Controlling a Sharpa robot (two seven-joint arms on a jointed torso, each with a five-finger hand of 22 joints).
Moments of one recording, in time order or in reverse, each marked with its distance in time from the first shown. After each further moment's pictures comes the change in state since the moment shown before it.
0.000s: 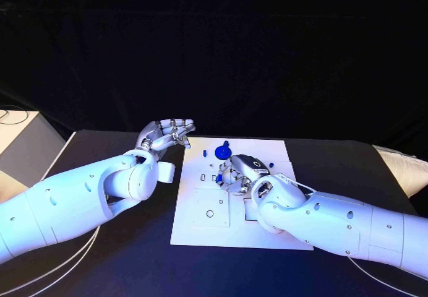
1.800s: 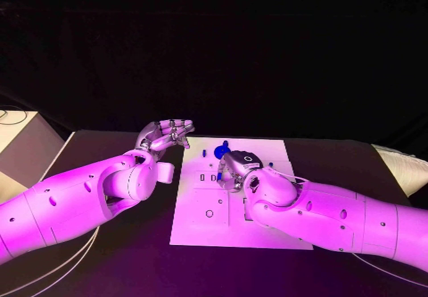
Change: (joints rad) left arm 0.000 0.004 0.000 -0.006 -0.002 0.001 -0.007; left_hand 0.000 0.000 0.000 0.000 0.000 0.000 0.000 0.000 -0.001 0.000 0.000 0.000 0.000 0.000 0.000 0.000 -0.001 0.000 -0.004 -0.004 0.004 0.001; right arm 0.041 0.039 0.002 0.028 -0.188 0.156 -0.225; right_hand 0.001 0.001 0.003 -0.003 0.009 0.003 -0.003 0.009 0.002 0.000 0.000 0.000 0.000 0.000 0.000 0.000 0.000 0.000 0.000 0.000 0.000 0.000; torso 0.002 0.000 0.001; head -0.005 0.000
